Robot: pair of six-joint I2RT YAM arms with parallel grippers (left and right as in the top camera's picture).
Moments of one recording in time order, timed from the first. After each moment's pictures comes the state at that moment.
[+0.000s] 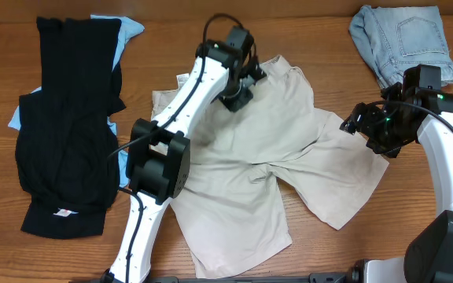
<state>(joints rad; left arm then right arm) -0.46 2.44 2.23 -1.15 0.10 0.42 -0.20 1.61 1.29 -1.07 -0.33 0.28</state>
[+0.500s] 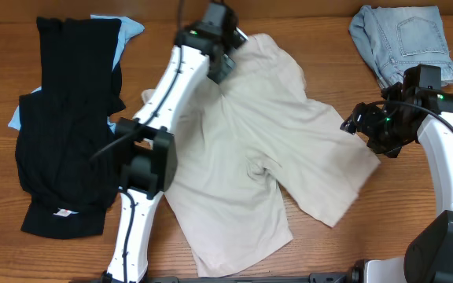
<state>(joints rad) -0.35 2.44 2.31 -0.96 -0.08 0.39 -0.20 1.61 1.29 -1.07 -0.32 0.28</state>
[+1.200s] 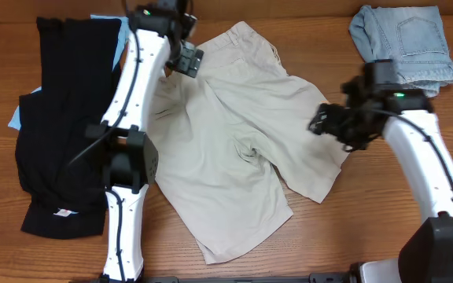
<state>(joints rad) -0.20 2.44 2.53 -1.33 -0.12 0.10 0.06 1.61 1.29 -1.01 -0.31 0.28</state>
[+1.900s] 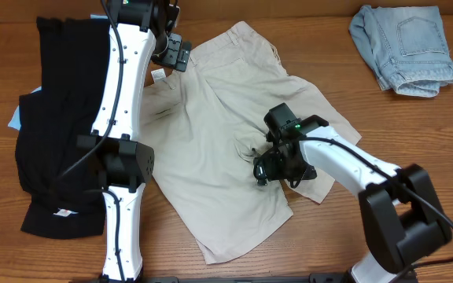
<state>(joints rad) -0.18 2.44 2.71 -1.53 -0.12 0.05 0.47 1.81 1.11 -0.88 -0.14 0.31</state>
